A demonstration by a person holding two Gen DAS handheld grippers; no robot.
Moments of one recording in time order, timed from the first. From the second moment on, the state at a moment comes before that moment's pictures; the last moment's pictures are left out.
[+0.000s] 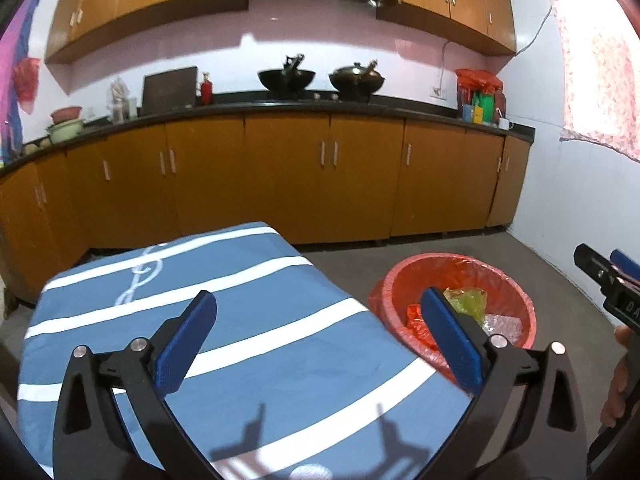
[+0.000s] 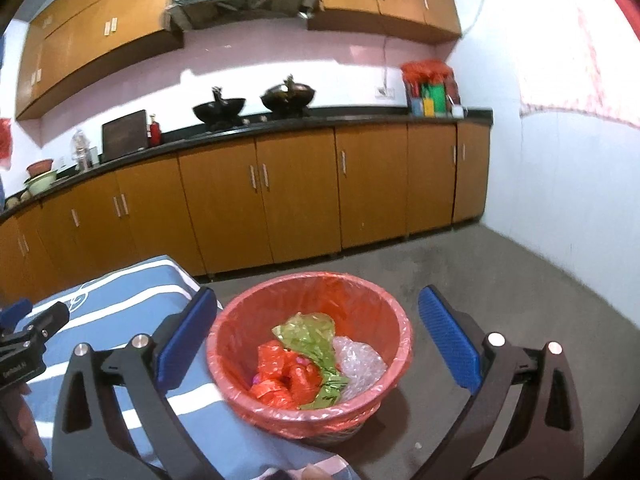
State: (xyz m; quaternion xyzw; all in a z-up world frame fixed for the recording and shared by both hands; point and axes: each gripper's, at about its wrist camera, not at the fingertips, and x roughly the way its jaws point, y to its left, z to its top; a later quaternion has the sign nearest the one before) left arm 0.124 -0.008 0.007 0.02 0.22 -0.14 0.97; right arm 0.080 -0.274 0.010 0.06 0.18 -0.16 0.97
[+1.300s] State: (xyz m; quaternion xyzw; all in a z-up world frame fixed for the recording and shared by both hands) left arm 0.014 0.040 -0.003 0.04 0.17 -0.06 0.98; right arm -0.015 -0.188 0.010 0.01 0.17 -0.13 0.98
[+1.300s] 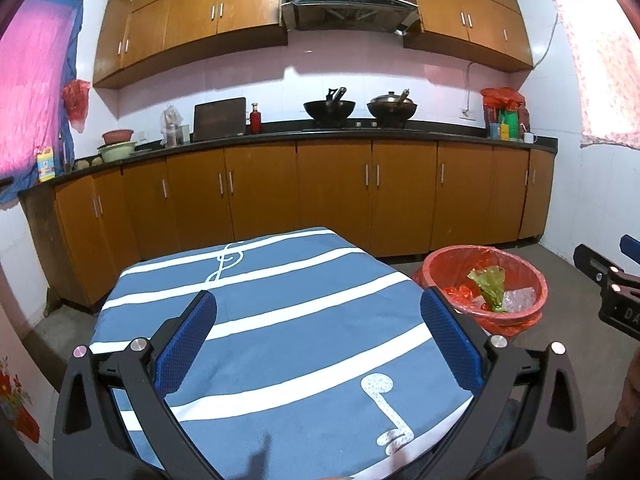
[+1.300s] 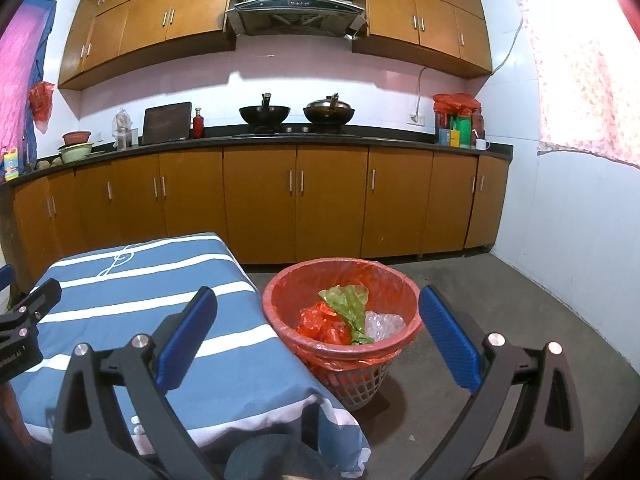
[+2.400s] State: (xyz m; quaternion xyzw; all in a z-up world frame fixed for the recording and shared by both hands) left arm 0.011 0.041 -0.002 0.03 0.17 -0.07 0.98; right arm -0.021 -0.188 0.005 0.01 0.17 -0.13 0.98
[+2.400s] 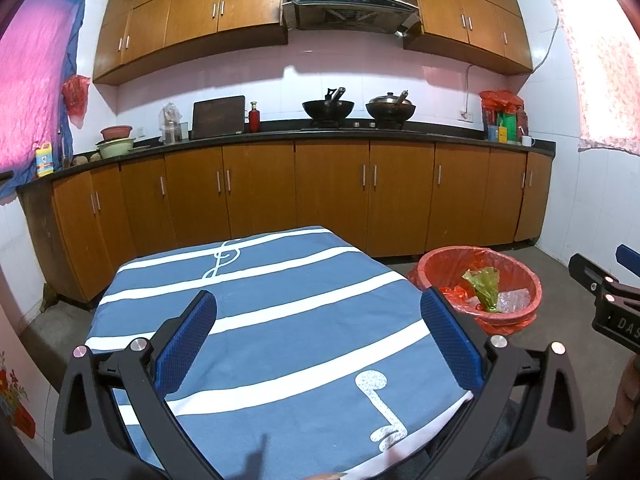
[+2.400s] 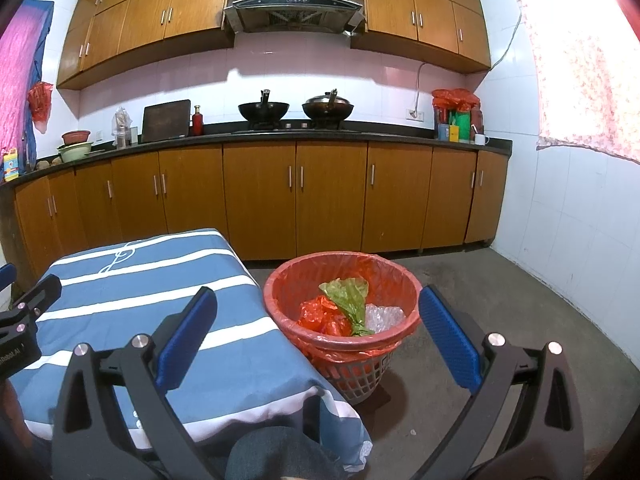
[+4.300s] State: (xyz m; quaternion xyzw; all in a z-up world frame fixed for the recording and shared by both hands) left arm 0.011 0.039 -0.002 0.03 0.17 -0.07 0.98; right arm -0.021 -0.191 0.006 0.01 0.18 -0.13 0.98
